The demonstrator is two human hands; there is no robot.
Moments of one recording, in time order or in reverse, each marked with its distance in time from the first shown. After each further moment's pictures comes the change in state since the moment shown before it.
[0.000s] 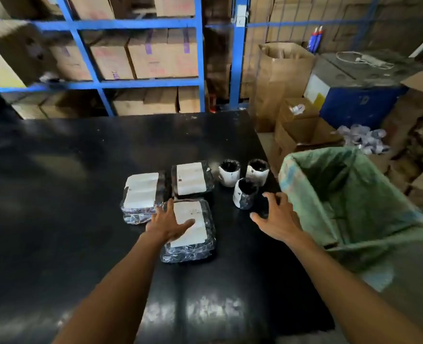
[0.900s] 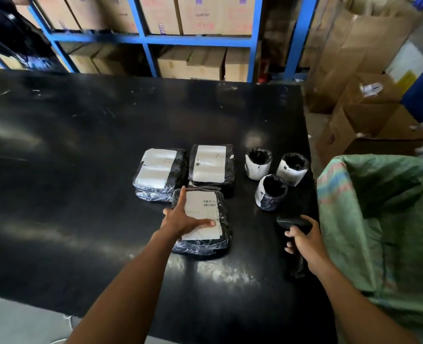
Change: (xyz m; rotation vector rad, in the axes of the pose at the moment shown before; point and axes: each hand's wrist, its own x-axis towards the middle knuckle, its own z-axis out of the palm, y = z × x) left_hand 0.017 0.032 0.029 -0.457 -0.069 -0.312; right_hand 0.071 0.078 0.076 0.954 -0.193 0.476
